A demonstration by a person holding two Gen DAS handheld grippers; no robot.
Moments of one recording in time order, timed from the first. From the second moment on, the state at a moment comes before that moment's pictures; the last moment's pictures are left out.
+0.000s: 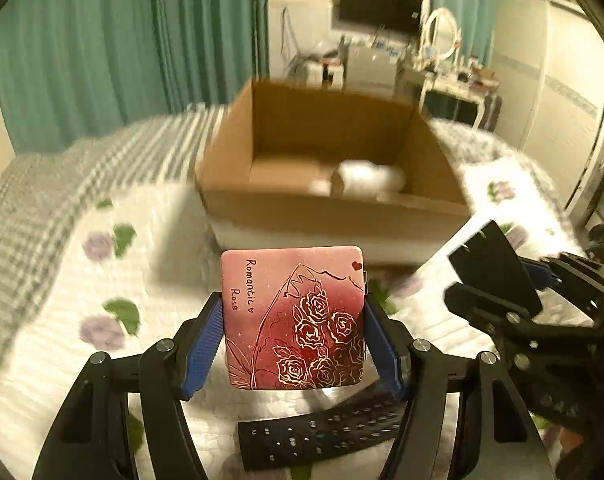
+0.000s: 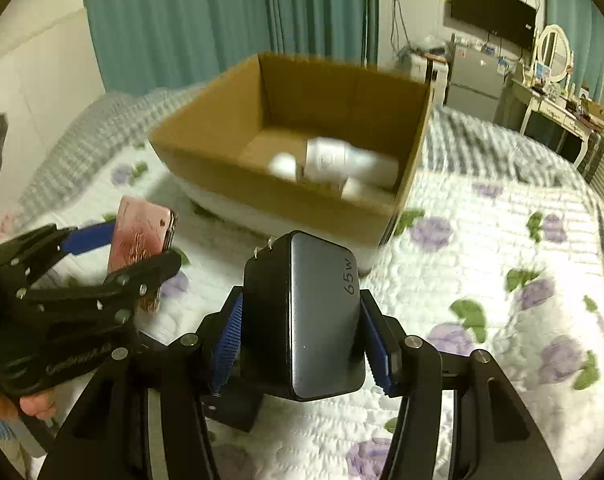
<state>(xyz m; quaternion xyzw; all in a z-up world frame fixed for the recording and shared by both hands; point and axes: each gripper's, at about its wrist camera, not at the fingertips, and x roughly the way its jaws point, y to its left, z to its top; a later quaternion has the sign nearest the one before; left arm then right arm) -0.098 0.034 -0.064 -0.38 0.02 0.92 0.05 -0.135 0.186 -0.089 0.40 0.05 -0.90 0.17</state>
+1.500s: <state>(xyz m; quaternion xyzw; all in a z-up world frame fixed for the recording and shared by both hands) -0.247 0.046 -0.071 -0.39 0.05 0.91 0.07 -0.275 0.185 -0.046 0.36 0.04 -0.92 0.17</state>
